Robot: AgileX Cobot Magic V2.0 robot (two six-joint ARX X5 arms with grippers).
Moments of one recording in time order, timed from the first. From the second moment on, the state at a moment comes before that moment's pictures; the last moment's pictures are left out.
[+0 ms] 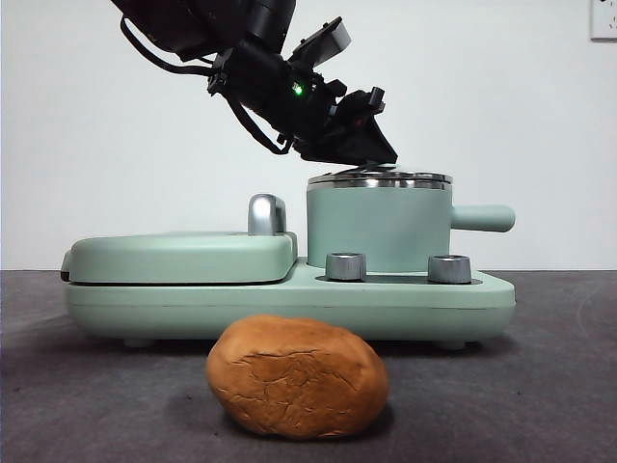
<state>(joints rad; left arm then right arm) -0.59 1.98 1.51 0.12 0.36 0.19 0.13 0.66 0.84 -0.62 -0.39 -0.30</state>
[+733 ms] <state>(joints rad) -0.59 1.96 1.53 0.09 0.36 0.19 0.13 0.66 0.84 -0.62 -0.39 -0.28</state>
